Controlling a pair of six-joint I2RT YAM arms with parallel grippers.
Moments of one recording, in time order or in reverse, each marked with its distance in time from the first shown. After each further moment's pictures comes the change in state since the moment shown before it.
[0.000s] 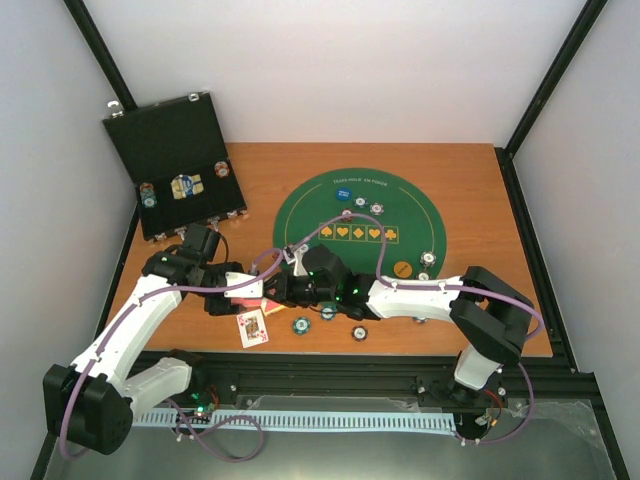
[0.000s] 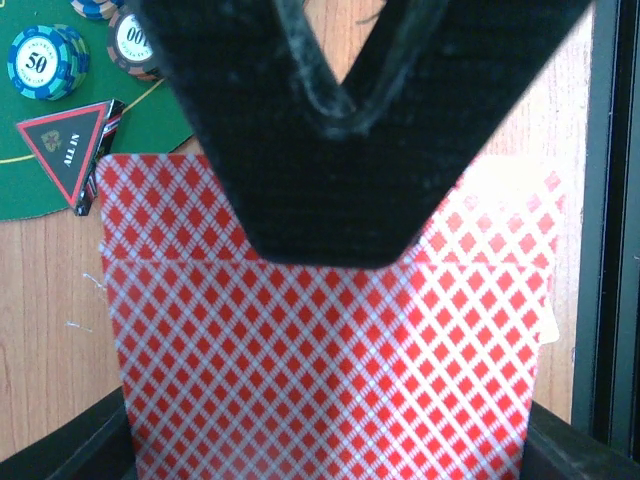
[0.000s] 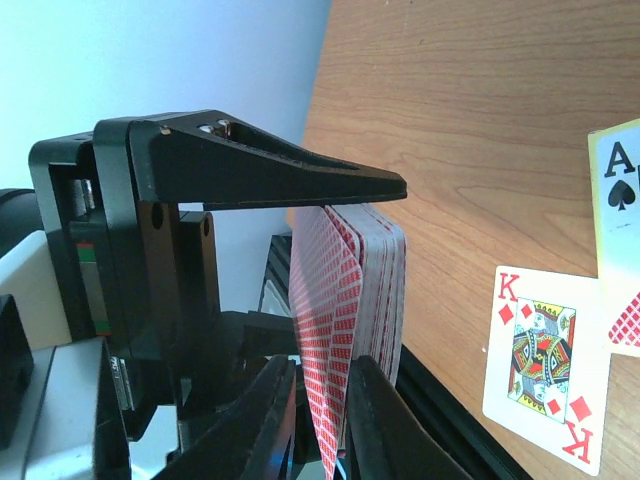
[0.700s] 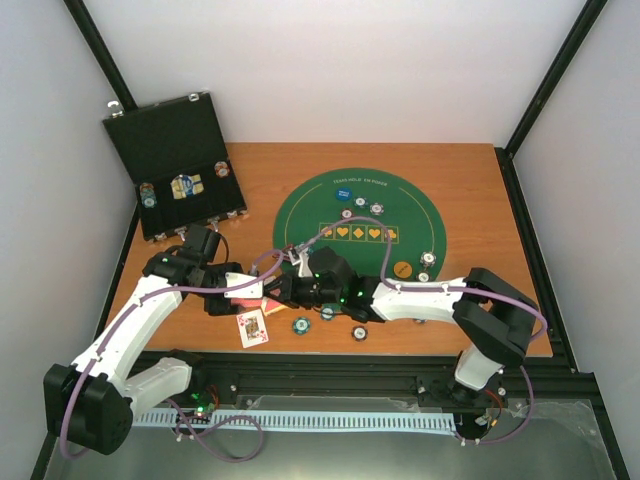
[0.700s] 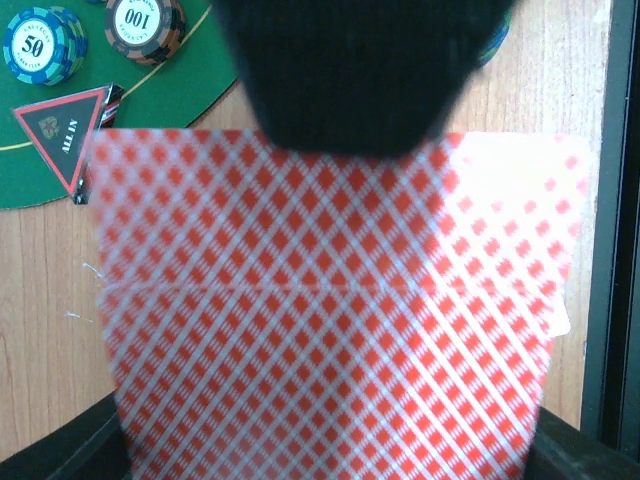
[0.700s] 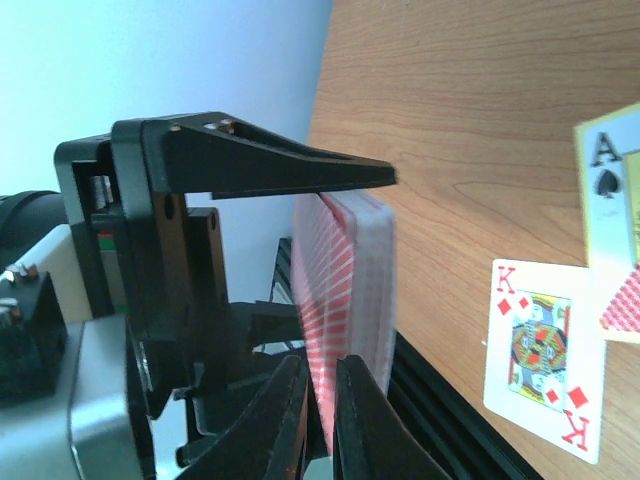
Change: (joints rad) left arm 0.000 0.000 -0.012 0.015 -0.021 0.000; right arm -0.006 -0.008 -0.025 0.031 0.001 0.031
